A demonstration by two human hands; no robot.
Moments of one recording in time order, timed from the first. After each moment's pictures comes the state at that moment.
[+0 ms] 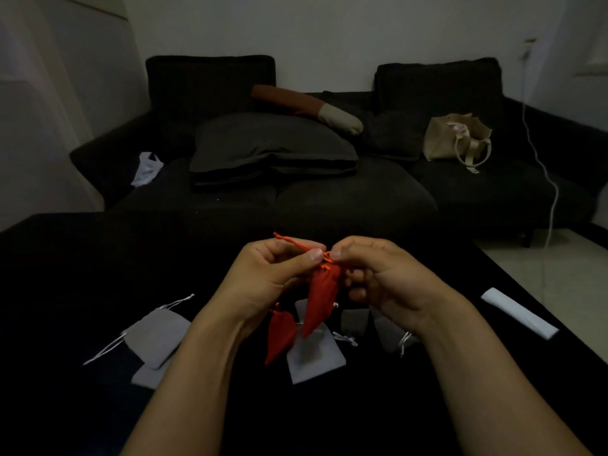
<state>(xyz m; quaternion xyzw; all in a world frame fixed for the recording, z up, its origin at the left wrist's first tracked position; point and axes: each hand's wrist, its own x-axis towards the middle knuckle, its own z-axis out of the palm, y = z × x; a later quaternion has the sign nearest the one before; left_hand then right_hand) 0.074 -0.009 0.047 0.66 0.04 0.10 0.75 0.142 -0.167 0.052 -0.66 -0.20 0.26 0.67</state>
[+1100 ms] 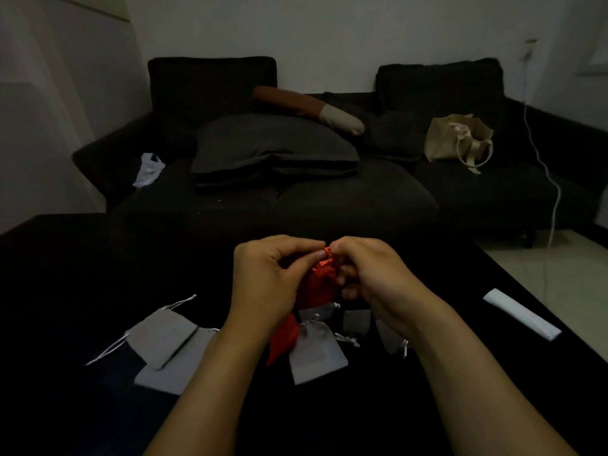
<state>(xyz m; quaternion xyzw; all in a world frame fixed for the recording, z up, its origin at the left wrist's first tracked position) 0.084 -0.010 0.029 0.81 -0.02 0.41 0.42 0.144 -0.148 0.043 -0.69 -0.18 0.18 0.68</state>
